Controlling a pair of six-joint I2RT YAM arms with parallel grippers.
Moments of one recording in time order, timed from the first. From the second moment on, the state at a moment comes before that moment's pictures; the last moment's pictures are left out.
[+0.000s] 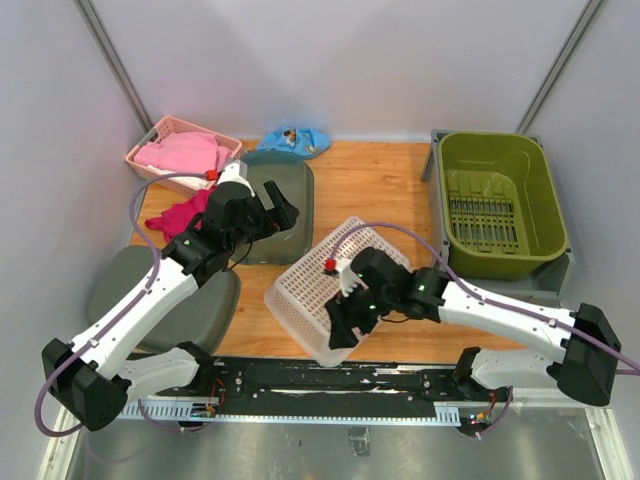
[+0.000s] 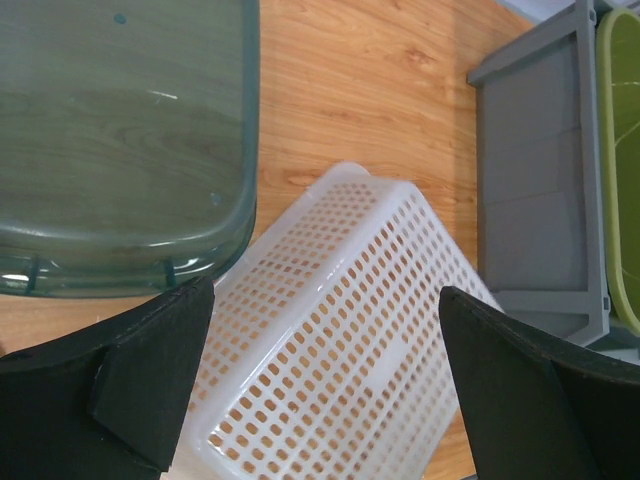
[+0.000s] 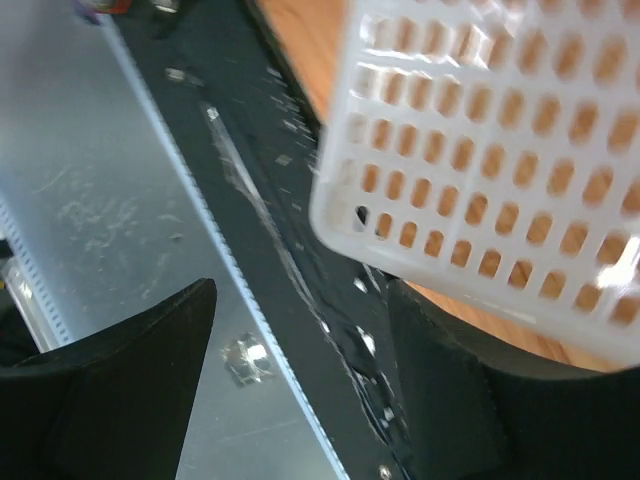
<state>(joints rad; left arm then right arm) -0.57 1.07 1.02 -0.40 -0.21 -0.73 0.99 1.13 0.77 -0.53 -0.40 0.37</state>
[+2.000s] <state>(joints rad) -0.57 1.13 1.20 -0.56 -0.25 -0.71 1.04 1.03 0.94 -0.64 -0.26 0.17</state>
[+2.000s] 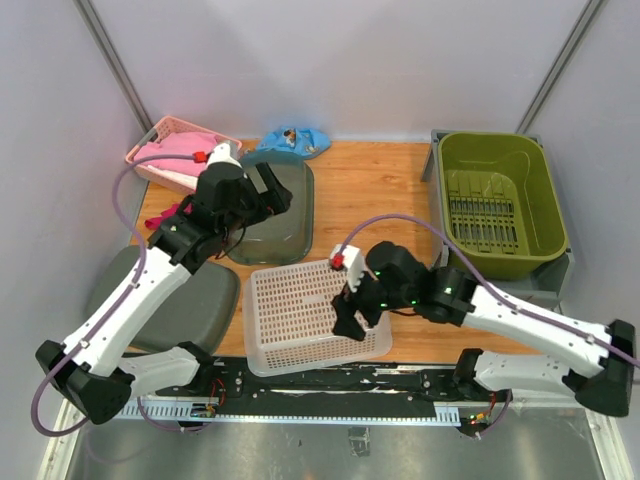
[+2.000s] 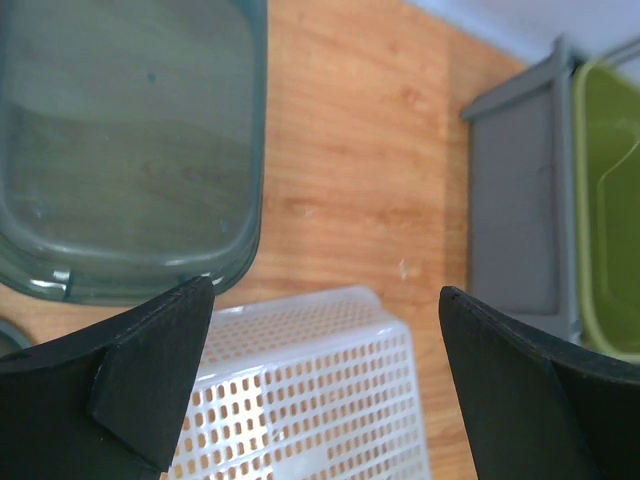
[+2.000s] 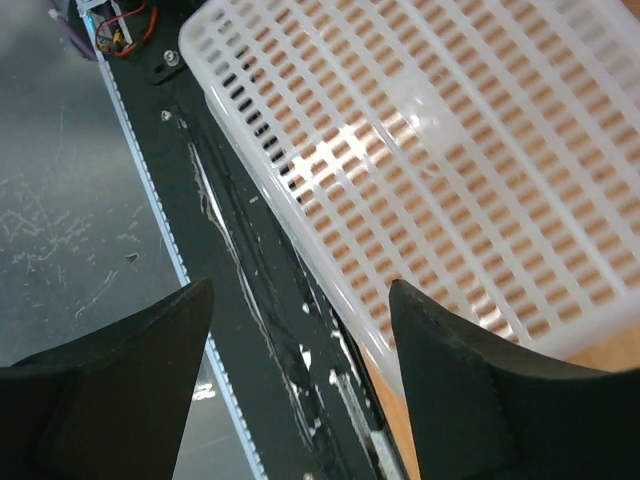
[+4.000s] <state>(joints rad) -0.56 1.23 1.36 -0.51 -0.22 -0.66 0.87 1.07 0.65 -0.32 -0.08 0.42</state>
